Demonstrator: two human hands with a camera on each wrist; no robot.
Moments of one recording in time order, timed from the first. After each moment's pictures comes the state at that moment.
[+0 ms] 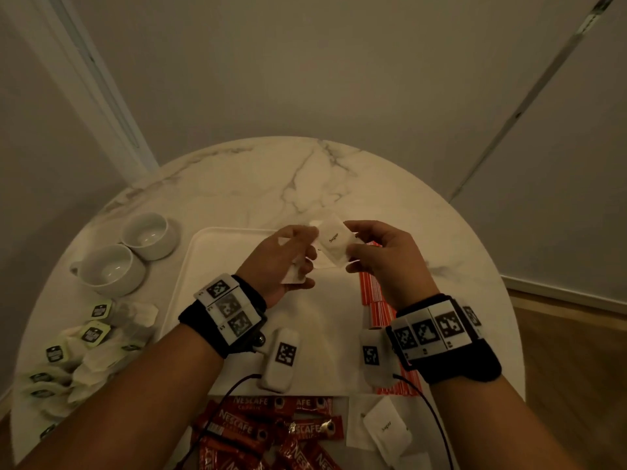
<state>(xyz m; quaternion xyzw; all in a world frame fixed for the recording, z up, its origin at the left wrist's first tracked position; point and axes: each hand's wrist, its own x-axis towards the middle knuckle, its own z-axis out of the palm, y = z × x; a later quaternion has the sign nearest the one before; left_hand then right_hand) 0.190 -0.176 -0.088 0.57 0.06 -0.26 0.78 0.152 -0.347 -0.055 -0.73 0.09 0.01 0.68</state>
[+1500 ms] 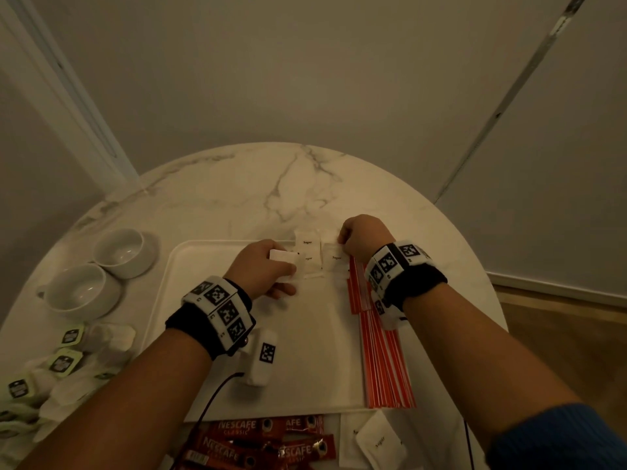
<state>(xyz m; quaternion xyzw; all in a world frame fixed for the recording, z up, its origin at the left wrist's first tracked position) 0.212 -0.176 -0.098 0.77 0.06 -0.24 0.59 0.246 -0.375 -0.092 -0.96 0.09 0.14 0.21</state>
